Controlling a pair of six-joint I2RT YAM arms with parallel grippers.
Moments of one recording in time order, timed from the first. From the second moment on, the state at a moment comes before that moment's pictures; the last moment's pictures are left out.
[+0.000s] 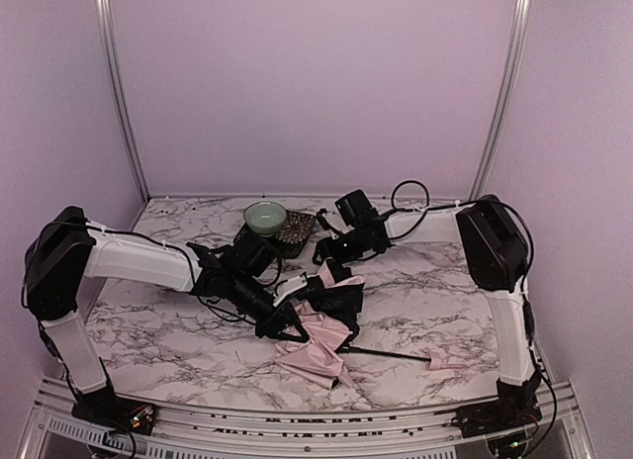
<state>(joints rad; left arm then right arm) -0.89 1.78 1.04 -0.23 0.71 0.15 0.63 2.25 1.63 -0.25 -0.20 0.21</state>
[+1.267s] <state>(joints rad) -0.83 1.81 1.07 -0.29 0.81 0.07 0.81 1.75 0.93 0.04 -0.65 0.08</state>
